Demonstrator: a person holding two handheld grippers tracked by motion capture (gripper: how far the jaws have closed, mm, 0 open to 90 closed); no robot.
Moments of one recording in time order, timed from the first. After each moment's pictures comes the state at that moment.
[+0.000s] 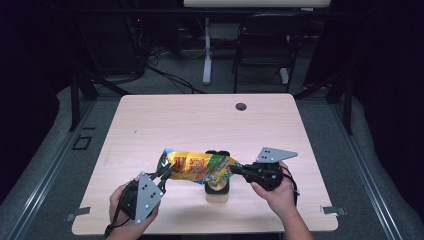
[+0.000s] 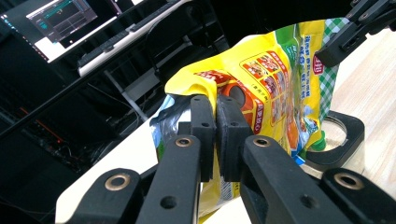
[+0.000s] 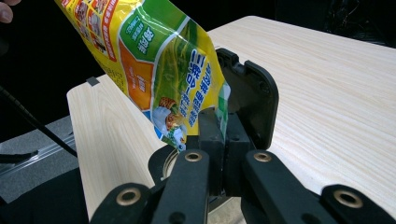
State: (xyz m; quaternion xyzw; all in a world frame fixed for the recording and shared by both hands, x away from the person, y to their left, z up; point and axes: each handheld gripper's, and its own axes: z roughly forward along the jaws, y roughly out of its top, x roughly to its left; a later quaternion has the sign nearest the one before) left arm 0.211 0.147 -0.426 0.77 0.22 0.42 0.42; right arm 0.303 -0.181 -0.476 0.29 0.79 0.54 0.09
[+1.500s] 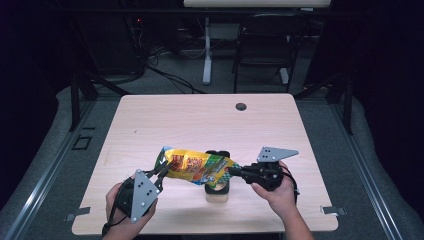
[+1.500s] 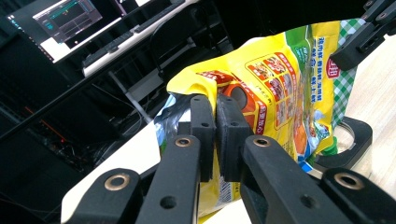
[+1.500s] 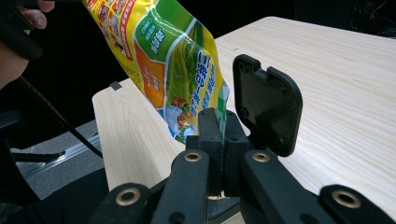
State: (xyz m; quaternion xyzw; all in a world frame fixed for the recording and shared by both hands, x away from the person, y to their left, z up) left arm 0.212 0.152 -0.420 0.77 0.23 0.42 0.42; right arm 0.301 -0.181 -0.472 0.28 0.78 0.56 0.05
